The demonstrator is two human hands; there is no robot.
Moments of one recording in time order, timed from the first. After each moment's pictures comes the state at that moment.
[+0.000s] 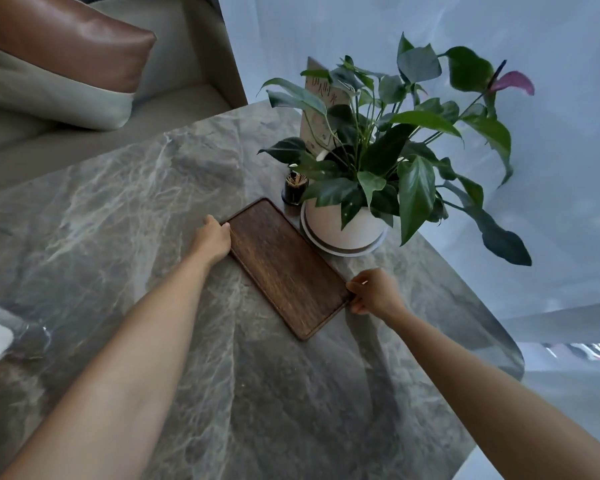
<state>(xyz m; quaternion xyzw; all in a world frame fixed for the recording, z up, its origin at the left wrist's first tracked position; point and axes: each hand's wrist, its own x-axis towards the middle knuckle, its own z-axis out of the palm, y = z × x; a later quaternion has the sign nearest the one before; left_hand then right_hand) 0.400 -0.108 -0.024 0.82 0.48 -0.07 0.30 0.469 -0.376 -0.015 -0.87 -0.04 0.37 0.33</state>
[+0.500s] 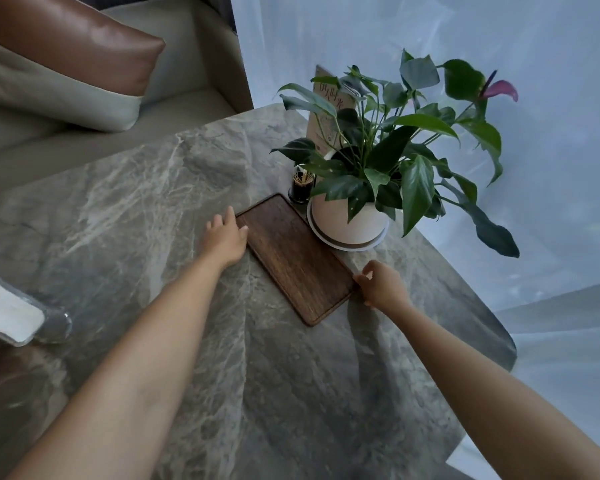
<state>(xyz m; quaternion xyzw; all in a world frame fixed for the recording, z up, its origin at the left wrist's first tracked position) 0.379 -0.119 -0.014 0.89 0.38 -0.08 0.23 0.455 -0.377 0.001 -0.93 -0.09 0.29 0.22</state>
